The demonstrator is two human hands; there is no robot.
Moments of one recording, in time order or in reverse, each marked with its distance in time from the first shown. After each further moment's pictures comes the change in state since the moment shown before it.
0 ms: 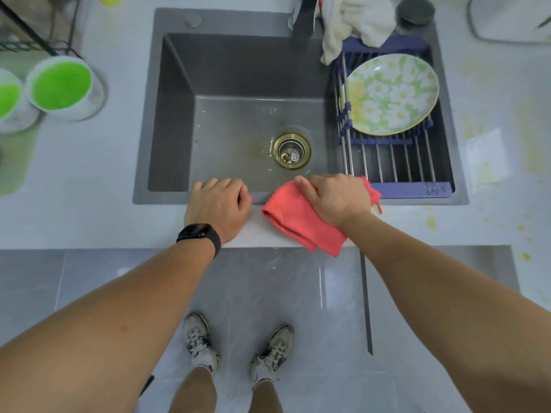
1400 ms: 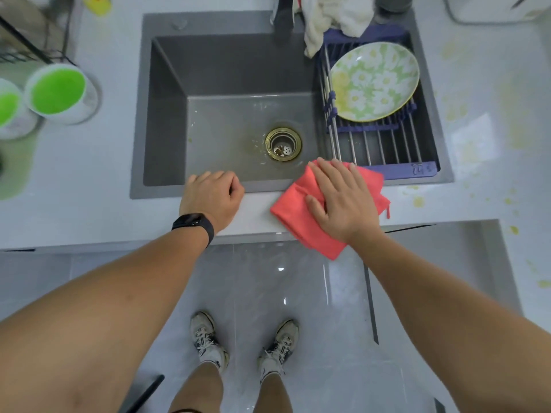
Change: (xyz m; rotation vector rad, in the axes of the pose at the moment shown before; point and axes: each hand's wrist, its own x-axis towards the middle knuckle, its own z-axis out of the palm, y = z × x) left_hand -0.003 0.002 -0.003 -0.024 -0.019 0.015; right_hand -0.065 0.025 0.027 0.102 0.256 -0.075
